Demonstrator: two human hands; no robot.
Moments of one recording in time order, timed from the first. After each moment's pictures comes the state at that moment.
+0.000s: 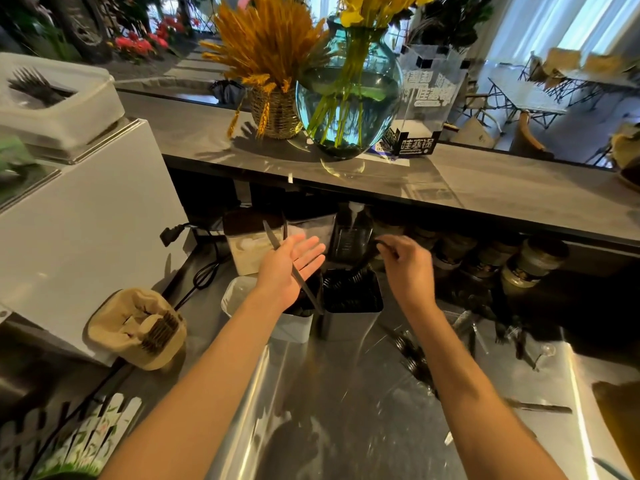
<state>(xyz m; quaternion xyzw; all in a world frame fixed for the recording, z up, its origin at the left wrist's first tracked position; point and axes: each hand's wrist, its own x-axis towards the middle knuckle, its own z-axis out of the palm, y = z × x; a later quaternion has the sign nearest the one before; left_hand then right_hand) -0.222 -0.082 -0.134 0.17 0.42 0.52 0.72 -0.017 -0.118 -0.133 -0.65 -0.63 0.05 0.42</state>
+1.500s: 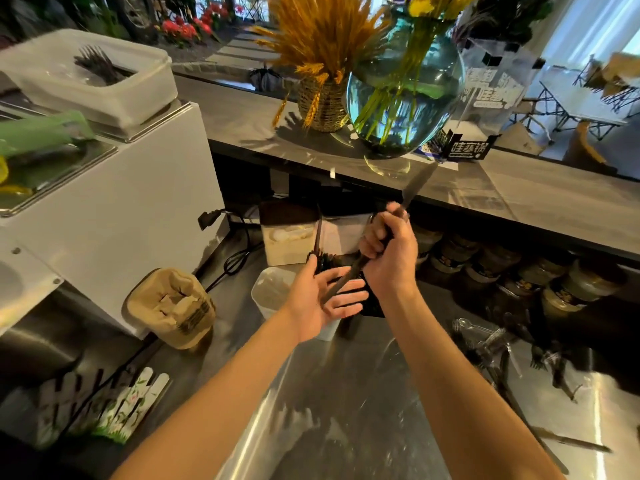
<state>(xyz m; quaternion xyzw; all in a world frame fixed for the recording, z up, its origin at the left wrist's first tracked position) -0.244 -0.112 -0.169 0.17 0.40 0.40 0.81 -0.121 -0.080 -0.108 -0.31 -0.24 0.61 0.69</state>
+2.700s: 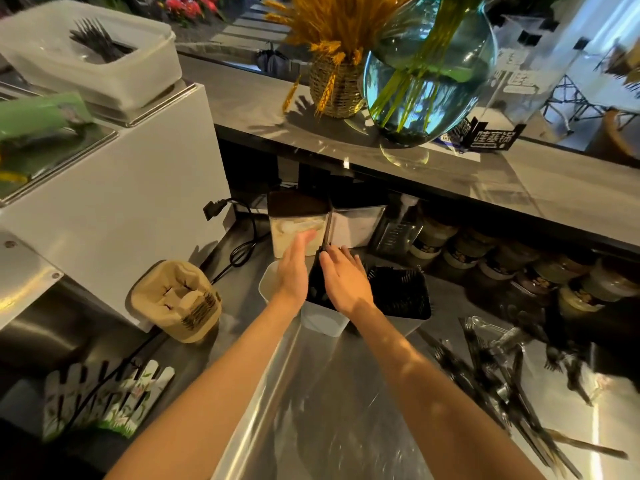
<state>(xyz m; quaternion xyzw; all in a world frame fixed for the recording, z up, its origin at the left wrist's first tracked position) -0.277 -0.077 -0.197 0.43 0.54 0.52 0.51 -0.165 -0.076 -0.201 -0.64 -0.68 0.31 0.18</state>
